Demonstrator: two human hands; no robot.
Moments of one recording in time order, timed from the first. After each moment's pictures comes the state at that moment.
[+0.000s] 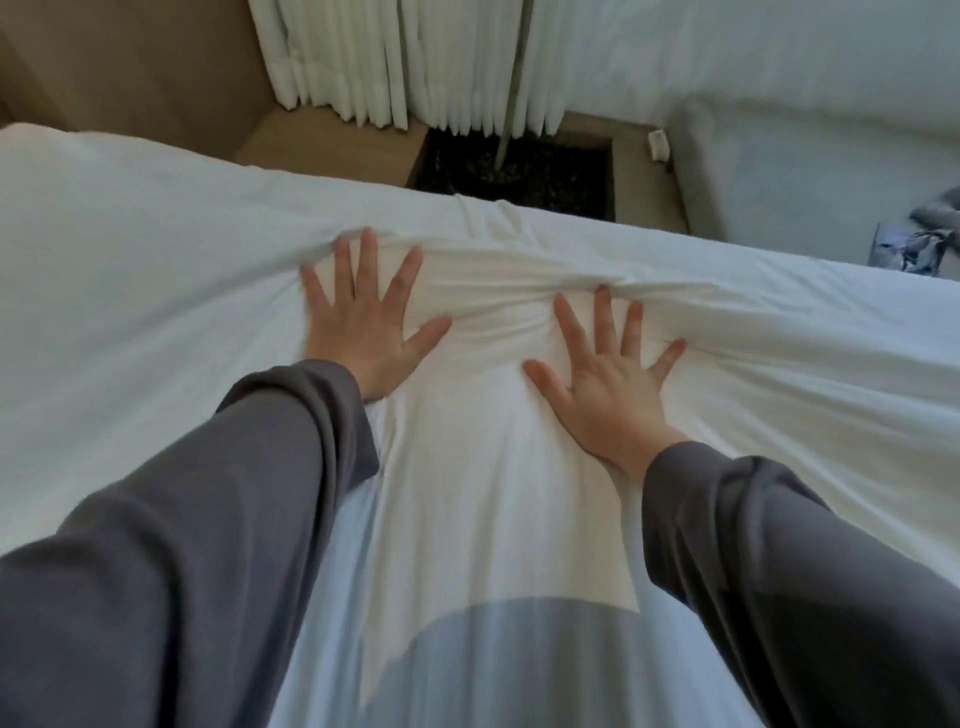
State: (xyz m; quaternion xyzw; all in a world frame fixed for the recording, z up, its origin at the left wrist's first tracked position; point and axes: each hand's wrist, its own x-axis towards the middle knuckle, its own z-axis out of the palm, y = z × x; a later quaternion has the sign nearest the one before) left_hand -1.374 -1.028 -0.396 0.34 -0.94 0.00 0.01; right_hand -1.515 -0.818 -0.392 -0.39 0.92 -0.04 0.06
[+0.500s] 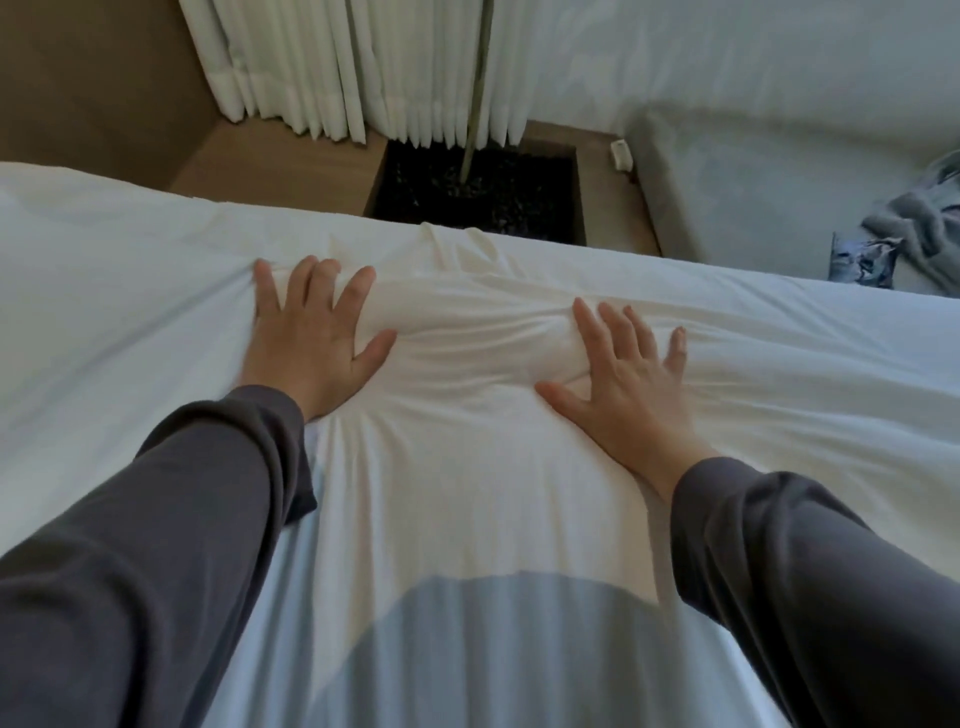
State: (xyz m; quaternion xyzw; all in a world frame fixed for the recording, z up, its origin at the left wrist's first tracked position) left_hand -1.388 -1.083 -0.397 0.26 -0.96 0.08 0.06; right_hand -1.560 -0.817 -0.378 -0.40 0.92 -0.02 0.00
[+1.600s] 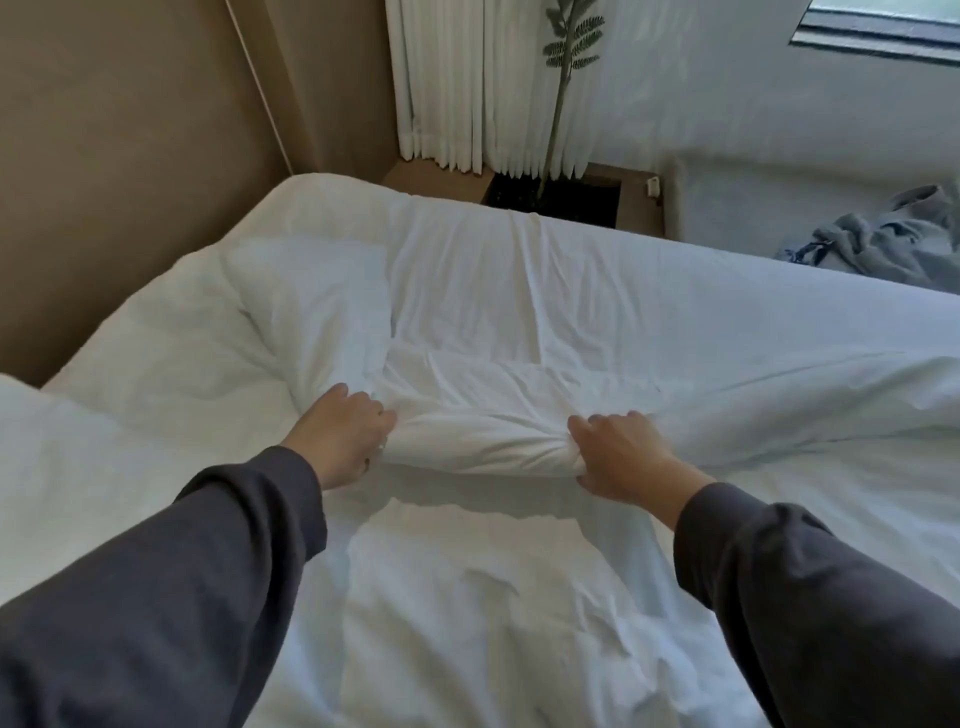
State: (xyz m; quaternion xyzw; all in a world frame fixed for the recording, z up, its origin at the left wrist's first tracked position) left_hand -1.050 -0.770 -0.219 0.16 -0.94 0.20 -0.21; right_hand -1.293 -0.567 -0.232 -0.60 0.78 0.16 0.06
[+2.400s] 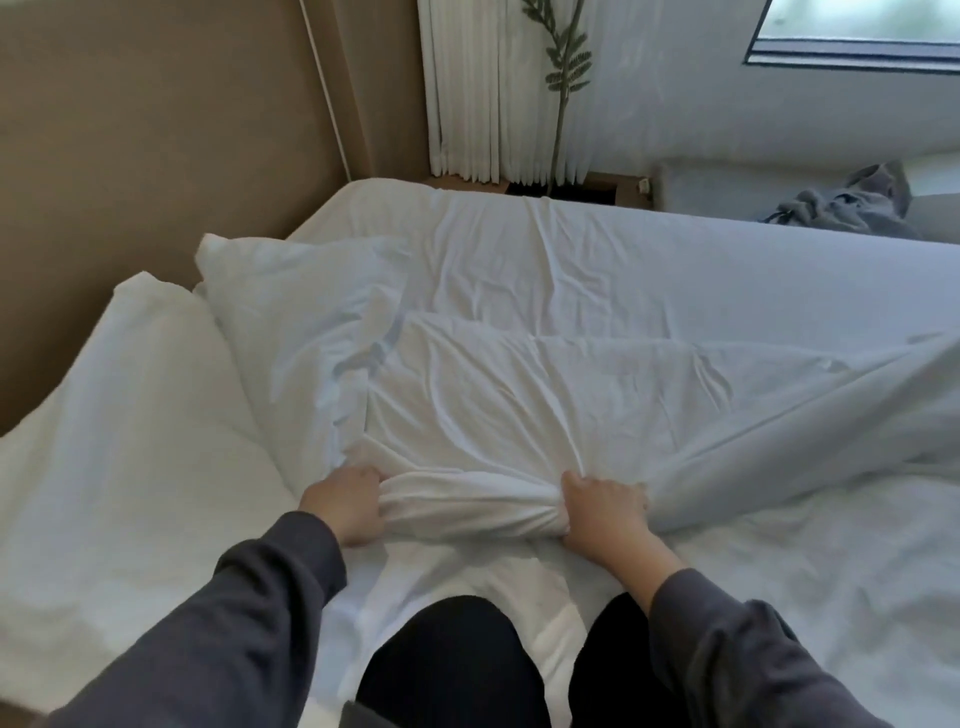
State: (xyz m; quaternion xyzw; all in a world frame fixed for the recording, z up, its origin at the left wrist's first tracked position) left_hand -0.833 -0.560 -0.244 0.43 -0.86 -0.09 -0.25; right_hand -1.051 -0.372 -0.260 -0.48 0.86 0.11 0.14
